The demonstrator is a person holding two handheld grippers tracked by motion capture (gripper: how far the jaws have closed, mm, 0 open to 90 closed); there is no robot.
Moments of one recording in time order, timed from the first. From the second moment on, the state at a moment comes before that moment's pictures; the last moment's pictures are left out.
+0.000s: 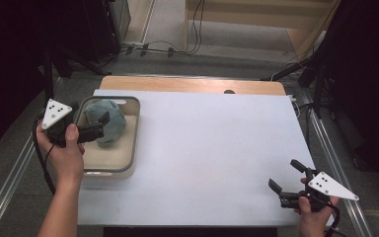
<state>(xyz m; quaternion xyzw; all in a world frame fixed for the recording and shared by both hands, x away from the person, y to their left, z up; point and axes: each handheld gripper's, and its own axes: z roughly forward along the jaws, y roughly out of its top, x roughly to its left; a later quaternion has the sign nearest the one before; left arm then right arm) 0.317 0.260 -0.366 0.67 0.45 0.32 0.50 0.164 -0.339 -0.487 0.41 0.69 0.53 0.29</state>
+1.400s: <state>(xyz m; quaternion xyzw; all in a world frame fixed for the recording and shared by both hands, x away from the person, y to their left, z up) 0.407 0.256 -0.422 0.72 0.53 0.26 0.36 0.165 -0.342 -0.489 0.42 0.68 0.53 0.29</state>
